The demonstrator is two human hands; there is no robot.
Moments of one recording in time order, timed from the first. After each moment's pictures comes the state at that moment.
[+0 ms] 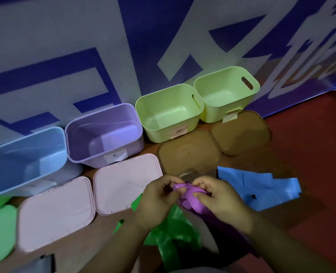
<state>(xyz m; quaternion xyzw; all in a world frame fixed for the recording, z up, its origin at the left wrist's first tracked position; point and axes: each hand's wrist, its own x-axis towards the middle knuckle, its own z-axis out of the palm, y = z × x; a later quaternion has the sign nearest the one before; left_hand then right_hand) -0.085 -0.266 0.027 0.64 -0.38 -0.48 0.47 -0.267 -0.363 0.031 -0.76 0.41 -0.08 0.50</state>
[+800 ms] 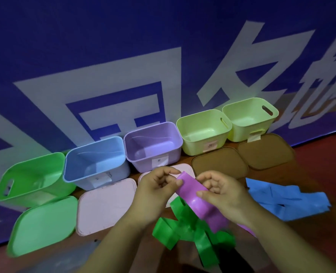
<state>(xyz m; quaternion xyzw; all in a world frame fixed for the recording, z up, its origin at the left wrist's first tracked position) -0.025 -0.155 0.146 0.64 -0.35 -0.37 0.57 -0.197 -0.265 0.123 -0.65 0.32 -0.19 0.66</state>
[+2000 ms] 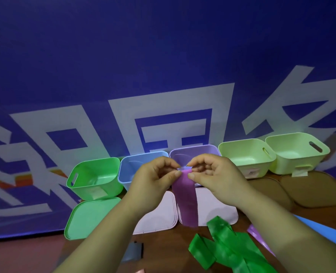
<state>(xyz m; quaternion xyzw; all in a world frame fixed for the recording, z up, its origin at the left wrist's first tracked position) 0.044 -0.060 0.245 0.69 -0.42 -0.21 0.55 -0.082 -0.201 0.232 -0.74 0.19 -0.23 0.61</state>
